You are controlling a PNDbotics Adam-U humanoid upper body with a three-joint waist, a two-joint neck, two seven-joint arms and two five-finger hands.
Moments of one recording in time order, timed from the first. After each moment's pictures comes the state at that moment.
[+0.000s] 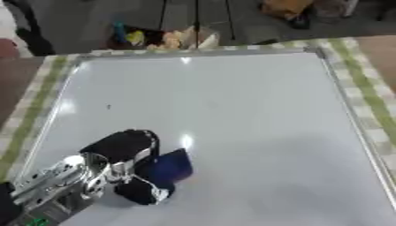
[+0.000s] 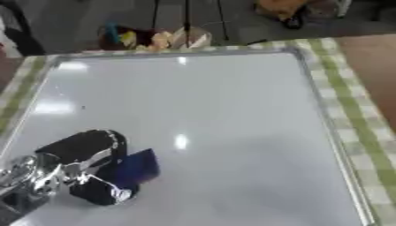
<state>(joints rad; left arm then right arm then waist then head) -0.67 0.78 -0.63 -1.92 -0.66 0.62 -0.56 -0.31 -0.43 -0.04 -1.98 0.10 -0.42 -0.59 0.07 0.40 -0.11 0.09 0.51</state>
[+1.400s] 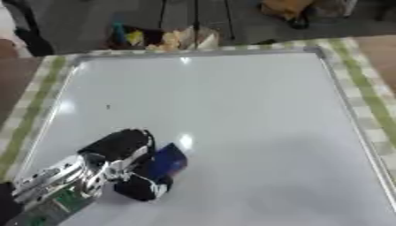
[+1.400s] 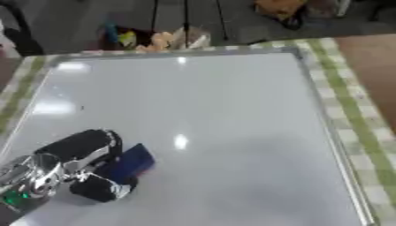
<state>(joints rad) -0.66 0.78 -0.62 -1.91 -0.61 0.65 -0.50 -0.31 -0.43 -0.04 -1.98 0.09 -0.42 -0.58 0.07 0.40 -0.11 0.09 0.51</state>
